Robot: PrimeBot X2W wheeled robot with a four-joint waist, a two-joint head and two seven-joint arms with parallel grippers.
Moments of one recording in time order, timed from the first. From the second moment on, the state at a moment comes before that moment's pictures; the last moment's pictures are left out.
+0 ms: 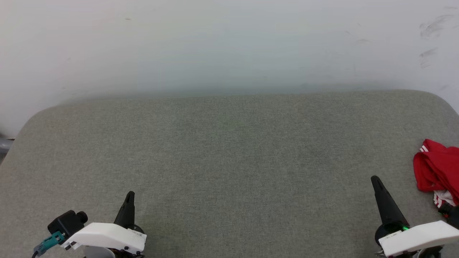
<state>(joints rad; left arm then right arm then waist) -0.03 0.16 -0.07 0.23 -0.95 0.02 -0.08 0.07 -0.07 -0.05 0.00 0.88 0.13 0.06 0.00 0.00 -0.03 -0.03</state>
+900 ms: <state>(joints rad) -0.06 0.12 0.00 0.24 -1.22 -0.04 0.00 0.00 -0.08 -0.05 0.10 1.19 0.13 0.06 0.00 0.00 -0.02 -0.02</state>
